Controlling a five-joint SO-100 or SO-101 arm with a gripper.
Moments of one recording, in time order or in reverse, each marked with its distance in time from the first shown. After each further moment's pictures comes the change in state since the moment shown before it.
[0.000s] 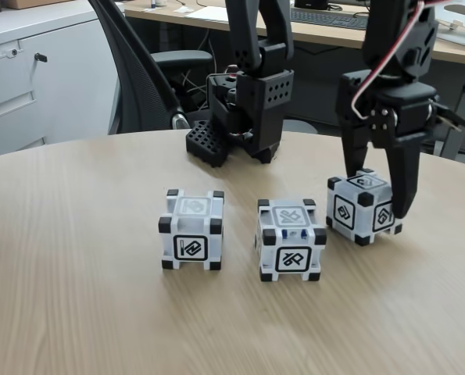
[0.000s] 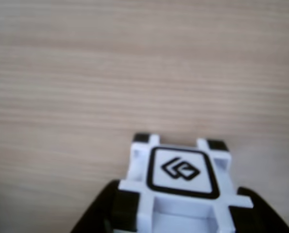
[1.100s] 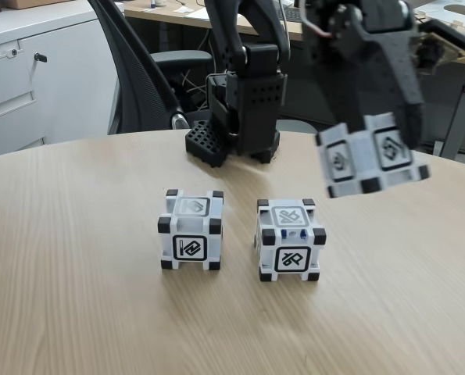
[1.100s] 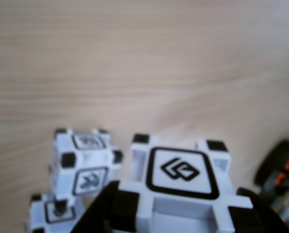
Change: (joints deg) arm 19.1 25.8 0.1 0.0 -13.5
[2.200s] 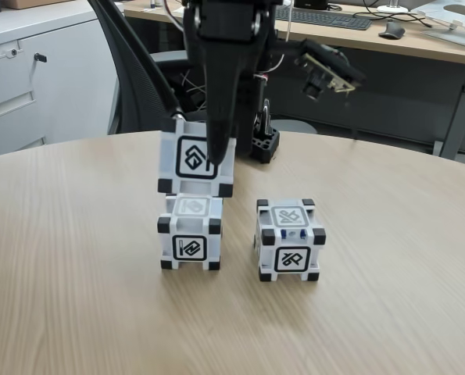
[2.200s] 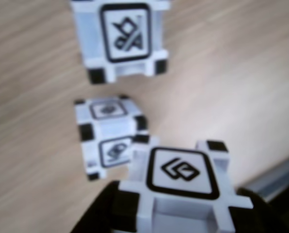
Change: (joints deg) arm 30.6 0.4 0.3 9.8 -10.3
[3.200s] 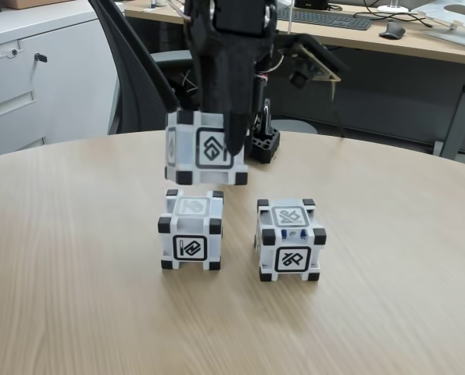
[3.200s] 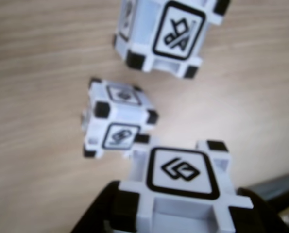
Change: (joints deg) arm 0.9 0.2 -3.1 4.5 -20.6
